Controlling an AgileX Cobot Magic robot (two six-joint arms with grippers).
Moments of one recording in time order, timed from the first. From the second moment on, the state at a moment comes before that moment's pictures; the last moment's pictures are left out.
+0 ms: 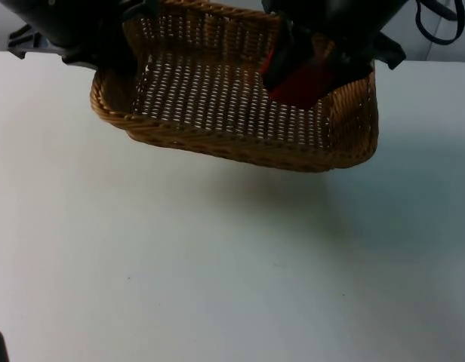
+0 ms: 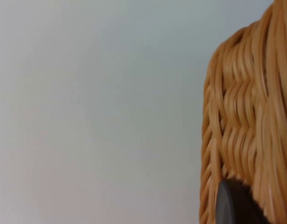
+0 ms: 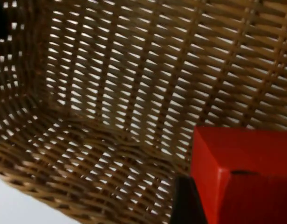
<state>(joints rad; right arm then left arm) 0.35 2.12 -1.73 0.47 0.99 -0.11 -0.19 1.98 -1.41 -0.64 0.58 0.34</state>
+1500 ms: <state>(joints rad) 0.35 2.11 -1.78 0.43 0.90 -0.15 -0.19 1.98 -1.41 -0.63 0.58 0.34</state>
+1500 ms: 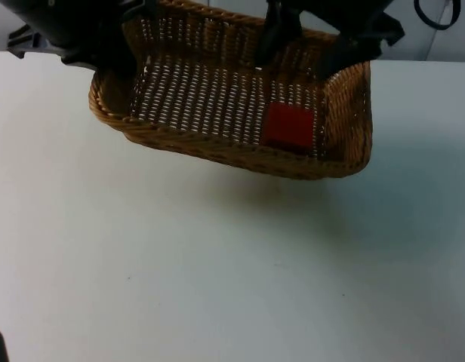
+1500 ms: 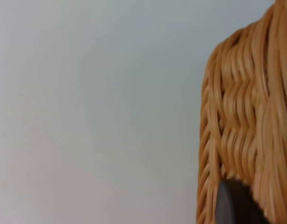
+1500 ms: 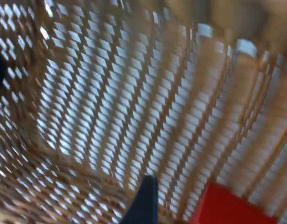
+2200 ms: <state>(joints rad) 0.01 1.96 -2.17 0.08 1.22 0.00 -0.19 1.98 -1.41 -0.63 0.58 0.34</state>
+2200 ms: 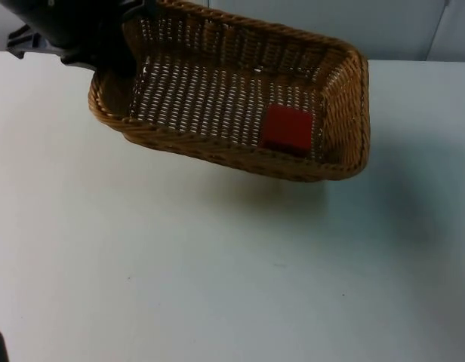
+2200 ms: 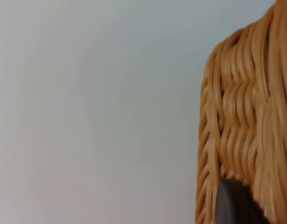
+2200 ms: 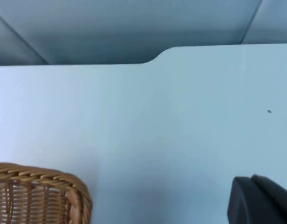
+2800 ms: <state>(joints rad) -0.02 1.85 -2.17 0.10 1.22 0.00 -0.19 1.98 -1.41 -0.63 0.58 0.34</state>
